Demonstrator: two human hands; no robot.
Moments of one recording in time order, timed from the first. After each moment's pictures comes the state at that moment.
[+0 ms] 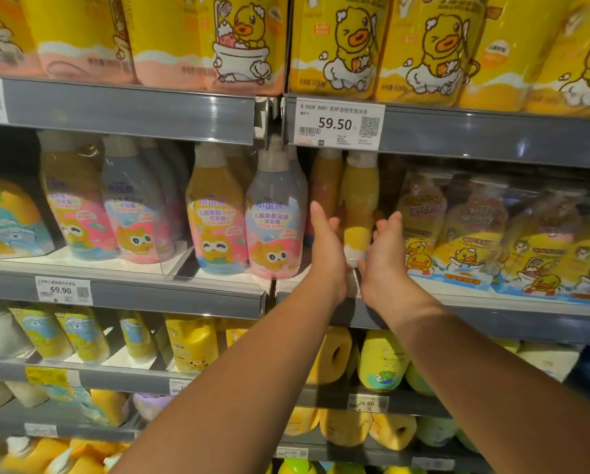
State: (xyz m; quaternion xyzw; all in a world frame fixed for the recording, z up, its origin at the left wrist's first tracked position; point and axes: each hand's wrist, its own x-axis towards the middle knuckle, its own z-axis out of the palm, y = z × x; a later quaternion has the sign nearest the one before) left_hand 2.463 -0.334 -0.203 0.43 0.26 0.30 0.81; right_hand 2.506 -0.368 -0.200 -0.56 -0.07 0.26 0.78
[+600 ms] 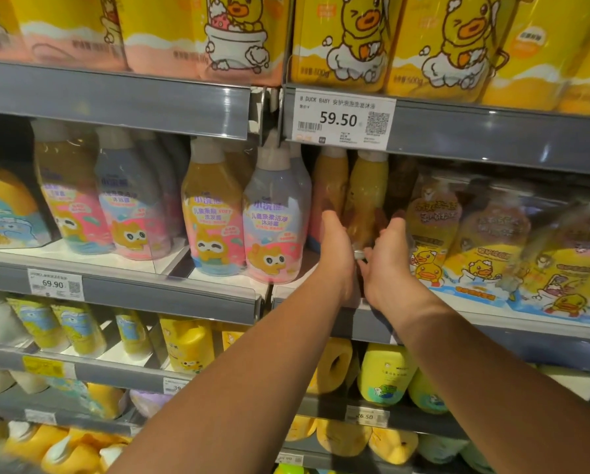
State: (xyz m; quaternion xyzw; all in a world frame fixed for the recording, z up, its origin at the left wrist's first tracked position) left_hand 2.487 -0.328 -0.203 0.38 0.27 0.27 0.84; right_hand 2.531 -0.348 -0.207 -0.56 -0.04 0.28 0.78
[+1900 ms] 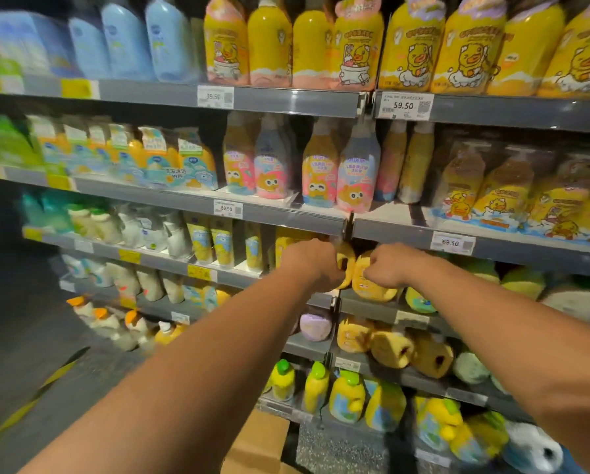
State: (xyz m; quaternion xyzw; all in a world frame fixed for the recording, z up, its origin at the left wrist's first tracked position) left_hand 2.225 -0.419 -0.206 0.92 0.39 -0.01 0.02; right_hand 2.361 -0.480 -0.205 -0.85 -0.52 0.11 -0.04
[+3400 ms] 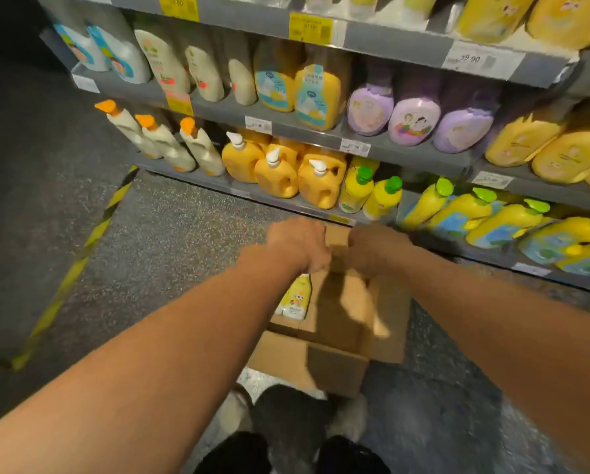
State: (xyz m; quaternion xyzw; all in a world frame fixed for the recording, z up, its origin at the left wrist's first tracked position) left_hand 1.901 -0.324 -0.522 0.88 0.39 -0.22 0.16; right_hand 2.018 -0.384 -0.536 -0.78 -0.53 0.31 -0.13
